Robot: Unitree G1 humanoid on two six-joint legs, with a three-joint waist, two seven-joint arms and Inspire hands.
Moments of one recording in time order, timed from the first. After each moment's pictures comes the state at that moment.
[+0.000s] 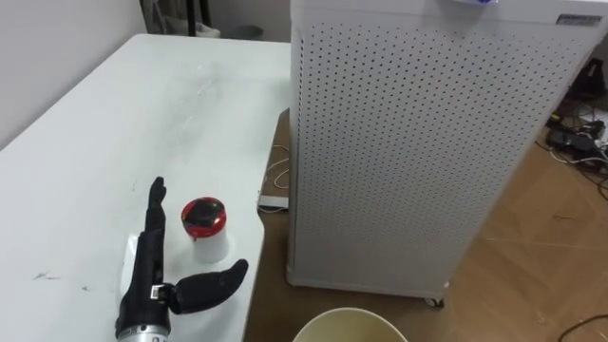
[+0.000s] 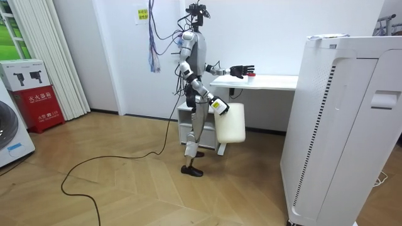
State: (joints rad) left arm 0.08 0.25 -0.16 0.22 0.07 -0.32 0.42; right arm 0.16 -0.26 0.18 0.65 0.22 -0.15 0.03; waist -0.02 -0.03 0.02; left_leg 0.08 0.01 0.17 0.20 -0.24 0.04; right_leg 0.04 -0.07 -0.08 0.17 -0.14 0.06
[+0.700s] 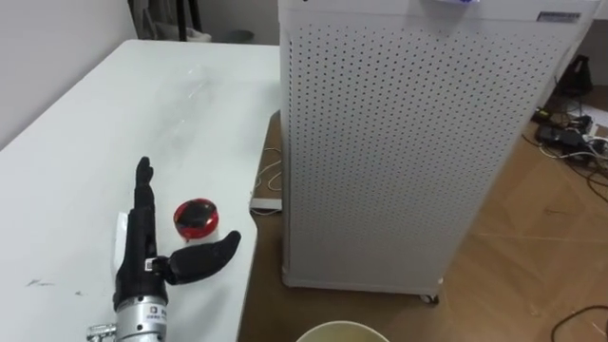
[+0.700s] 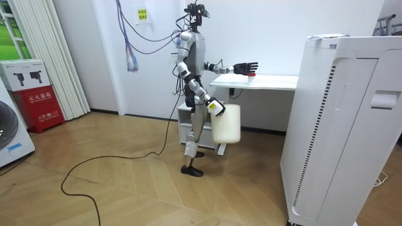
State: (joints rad) left arm -0.04 0.24 -0.14 0.26 0.01 -0.28 0.45; right arm 0.18 -0.26 0.19 0.65 0.22 -0.12 0.08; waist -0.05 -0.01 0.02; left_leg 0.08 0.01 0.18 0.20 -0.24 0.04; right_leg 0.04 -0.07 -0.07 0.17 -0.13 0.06
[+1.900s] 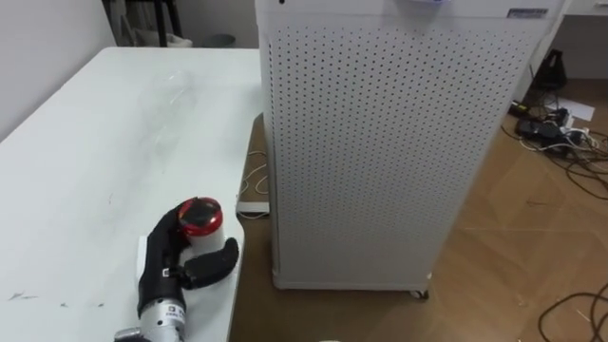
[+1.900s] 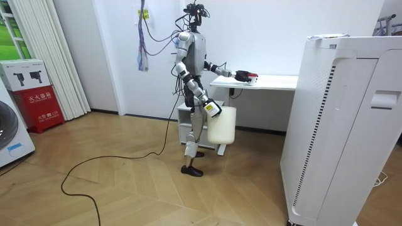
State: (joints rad) left arm -0.15 0.19 -0.16 0.49 -0.19 -0.19 0.43; right arm 0.18 -0.26 0.25 0.64 0.22 -0.03 0.08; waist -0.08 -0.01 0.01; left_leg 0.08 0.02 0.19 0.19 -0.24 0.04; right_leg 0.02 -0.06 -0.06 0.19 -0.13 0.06
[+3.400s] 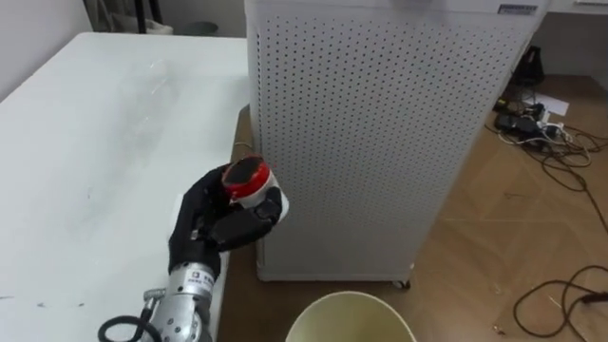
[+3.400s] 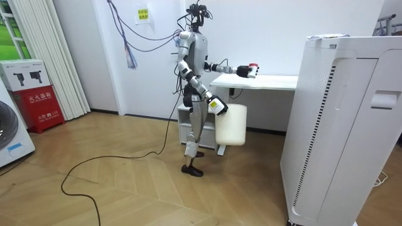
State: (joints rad) left arm -0.16 0.18 -0.21 0.19 -0.32 -0.11 0.23; right arm 0.03 -0.26 0.17 0.62 0.29 0.00 0.01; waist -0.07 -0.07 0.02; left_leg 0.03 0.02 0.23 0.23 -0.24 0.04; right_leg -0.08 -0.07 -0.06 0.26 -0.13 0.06
